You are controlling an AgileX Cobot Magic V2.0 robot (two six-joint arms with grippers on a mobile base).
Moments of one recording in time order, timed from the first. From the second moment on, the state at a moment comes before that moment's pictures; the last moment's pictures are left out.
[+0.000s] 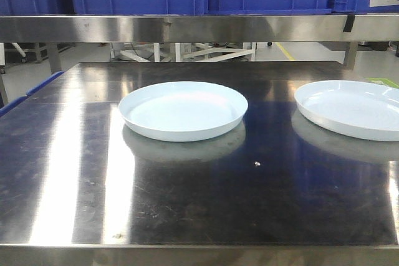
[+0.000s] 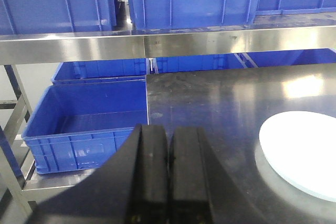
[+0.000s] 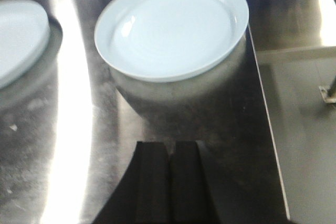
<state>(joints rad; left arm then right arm) -0.13 0.49 -0.46 -0.06 0.21 0.09 -0.03 0.54 -0.30 0.25 0.41 -0.05</state>
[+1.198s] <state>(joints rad) -0.13 0.49 -0.46 -0.06 0.21 0.09 -0.25 1.85 -1.52 0.16 0.98 -0.08</state>
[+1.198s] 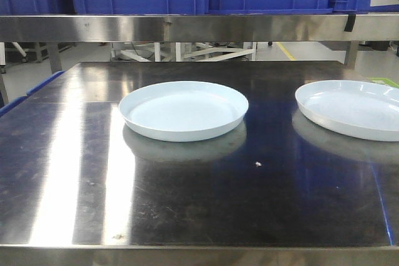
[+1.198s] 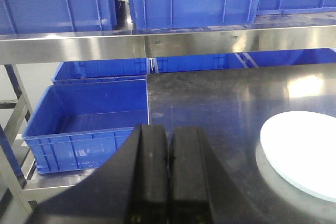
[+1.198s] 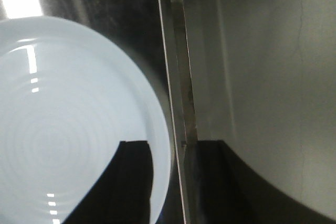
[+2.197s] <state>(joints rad) -0.13 0.49 -0.46 -0.06 0.21 0.09 -0.23 1.99 -1.55 0.16 1.00 -0.12</state>
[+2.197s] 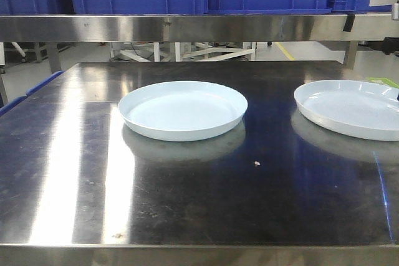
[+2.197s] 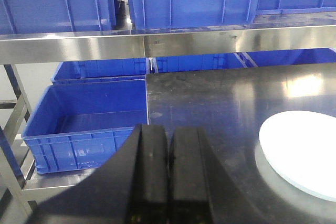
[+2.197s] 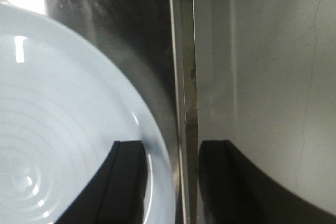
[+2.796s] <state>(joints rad) -0.13 0.49 -0.46 -0.06 0.21 0.09 -0.22 1.98 -1.53 0.21 1.00 -0.12</state>
